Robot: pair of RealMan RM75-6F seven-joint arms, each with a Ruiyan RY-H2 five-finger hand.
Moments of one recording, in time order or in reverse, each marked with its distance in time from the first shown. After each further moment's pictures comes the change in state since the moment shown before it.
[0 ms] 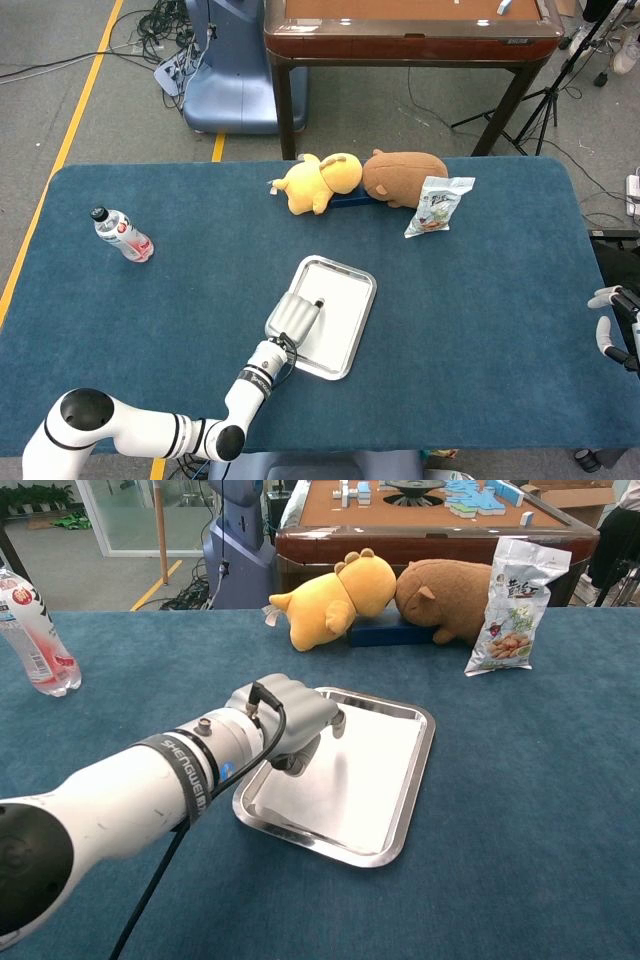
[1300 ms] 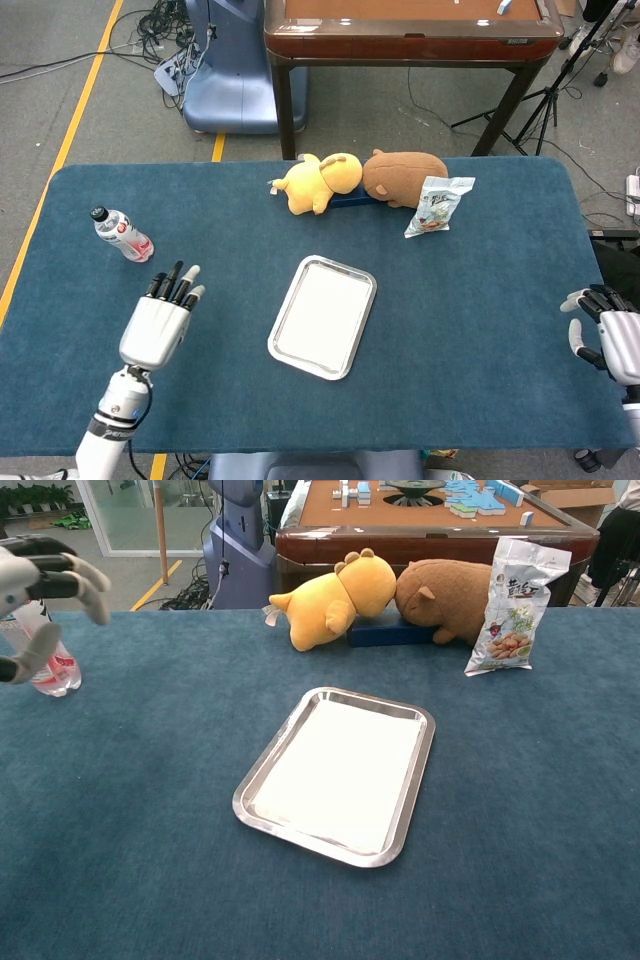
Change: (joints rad) left arm 0.460 0.535 0.301 -0.370 0.673 0.515 -0.261; right arm 0.037 -0.051 -0.015 -0.025 -0.005 -0.047 -0.150
